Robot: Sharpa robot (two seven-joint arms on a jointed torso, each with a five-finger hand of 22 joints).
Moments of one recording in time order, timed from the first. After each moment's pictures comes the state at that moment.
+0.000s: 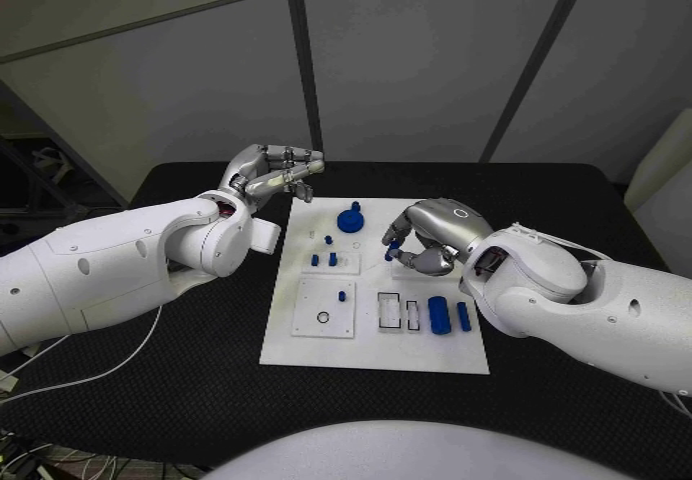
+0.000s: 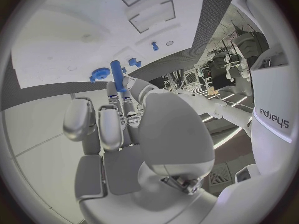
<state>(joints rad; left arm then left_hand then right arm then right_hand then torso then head) 1.15 -0.85 0.00 1.48 -0.14 -0.36 0.39 1.40 -0.13 0.33 0.05 0.16 0.97 0.18 0.12 0.07 1.00 0.12 0.23 0.08 1.20 0.04 0.96 0.46 0.20 1.17 0.13 0.40 1.22 1.05 -0.82 0.05 1.77 -1.75 -0.35 -0.28 1.43 -0.11 0.47 0.00 0.21 1.11 0.14 0.10 0.09 1.20 0.10 0.19 0.08 1.47 -0.01 1.33 1.16 0.09 1.34 0.09 1.31 1.22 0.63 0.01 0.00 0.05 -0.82</state>
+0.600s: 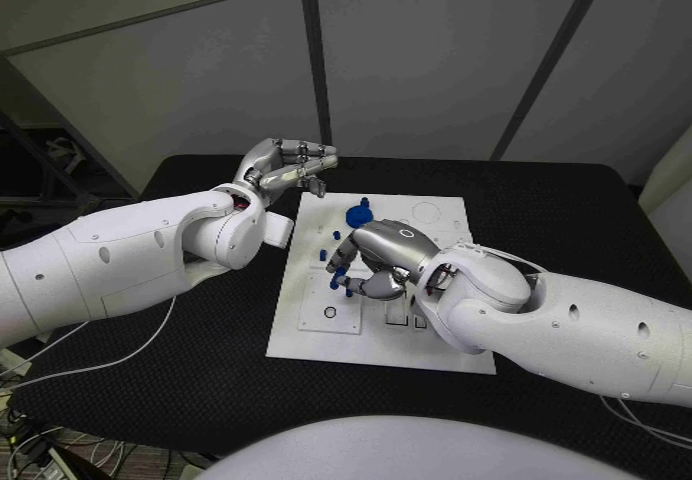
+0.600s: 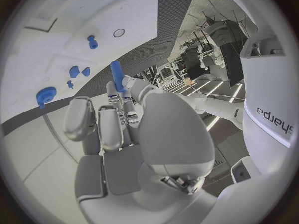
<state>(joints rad) 1.15 -0.83 0.00 1.47 -0.14 -0.36 0.39 1.40 -0.13 0.33 0.05 0.16 0.97 0.18 0.12 0.07 1.00 0.12 0.23 0.08 1.20 0.04 0.96 0.46 0.20 1.17 0.13 0.40 1.21 1.04 -0.64 0.00 1.73 -1.63 -0.35 -0.15 1.44 -0.12 0.48 -0.01 0.22 1.11 0.15 0.10 0.09 1.20 0.10 0.18 0.08 1.47 -0.01 1.33 1.16 0.09 1.34 0.09 1.31 1.22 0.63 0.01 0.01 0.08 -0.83</state>
